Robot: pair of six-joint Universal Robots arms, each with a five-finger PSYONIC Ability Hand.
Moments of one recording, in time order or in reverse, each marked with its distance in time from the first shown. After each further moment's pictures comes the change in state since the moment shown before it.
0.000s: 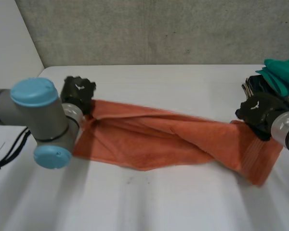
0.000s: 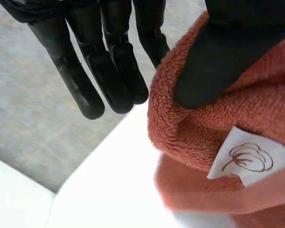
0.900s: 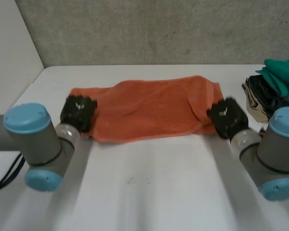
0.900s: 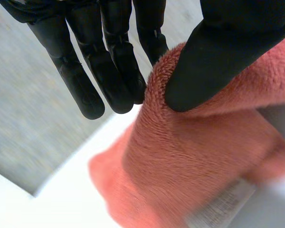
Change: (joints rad) left arm 0.049 0.061 -0.259 0.175 0.124 -0.047; right arm 0.111 0.270 0.136 -0.736 -0.015 0.210; left_hand 0.009 0.006 0.007 0.004 0.016; right_hand 0.031 0.000 0.001 0.000 0.020
